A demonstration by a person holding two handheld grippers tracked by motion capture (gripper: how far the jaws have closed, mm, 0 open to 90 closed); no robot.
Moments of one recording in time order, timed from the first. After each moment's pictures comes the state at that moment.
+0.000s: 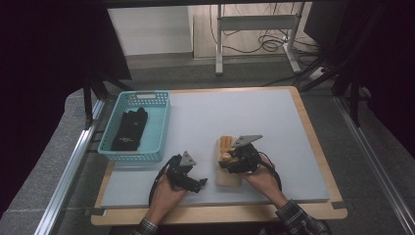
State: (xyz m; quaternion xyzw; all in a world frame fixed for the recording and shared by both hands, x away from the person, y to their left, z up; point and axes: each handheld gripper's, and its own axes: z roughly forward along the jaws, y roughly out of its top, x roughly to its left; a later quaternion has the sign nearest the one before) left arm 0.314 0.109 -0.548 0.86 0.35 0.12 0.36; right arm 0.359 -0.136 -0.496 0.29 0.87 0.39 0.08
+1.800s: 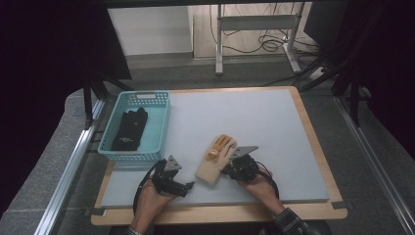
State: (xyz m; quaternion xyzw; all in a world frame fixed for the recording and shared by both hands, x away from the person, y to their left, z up) left arm 0.294 0.148 -0.550 0.85 0.37 0.13 0.35; right arm 0.345 -0.133 -0.530 0.26 0.89 0.38 0.07
